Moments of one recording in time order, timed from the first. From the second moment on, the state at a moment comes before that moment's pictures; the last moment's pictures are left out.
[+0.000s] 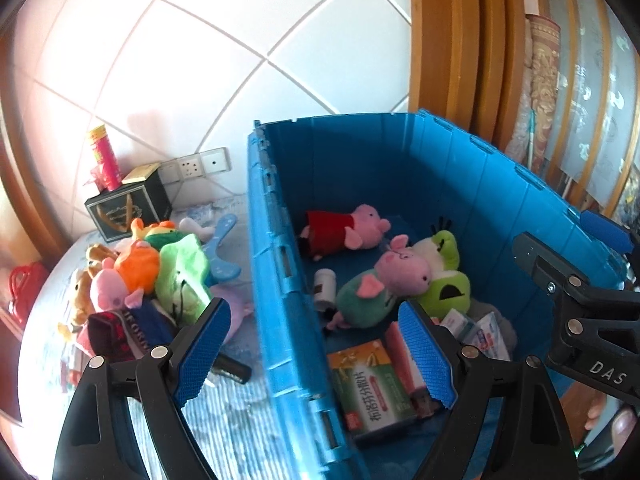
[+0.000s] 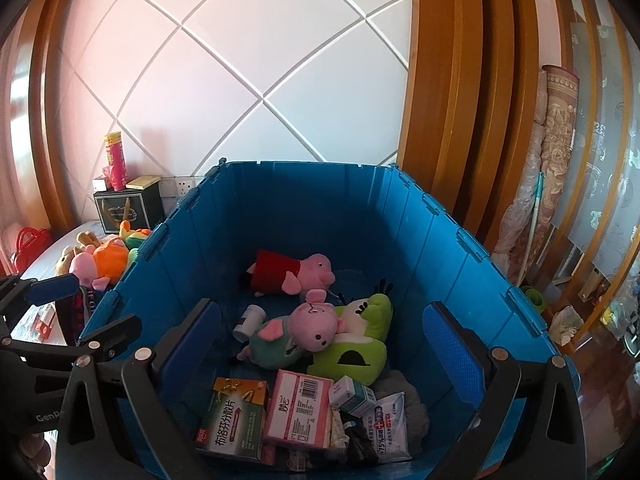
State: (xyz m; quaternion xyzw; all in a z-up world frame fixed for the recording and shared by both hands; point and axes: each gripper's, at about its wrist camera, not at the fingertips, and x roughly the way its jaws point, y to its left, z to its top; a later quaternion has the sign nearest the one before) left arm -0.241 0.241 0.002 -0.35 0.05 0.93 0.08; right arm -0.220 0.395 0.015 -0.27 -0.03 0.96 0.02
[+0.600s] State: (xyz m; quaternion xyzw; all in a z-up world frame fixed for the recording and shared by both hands) left arm -0.248 0.030 -0.015 -0.36 -0.01 0.93 0.00; right arm -0.228 0.208 0.039 -0.23 -0.06 0.97 -0.05
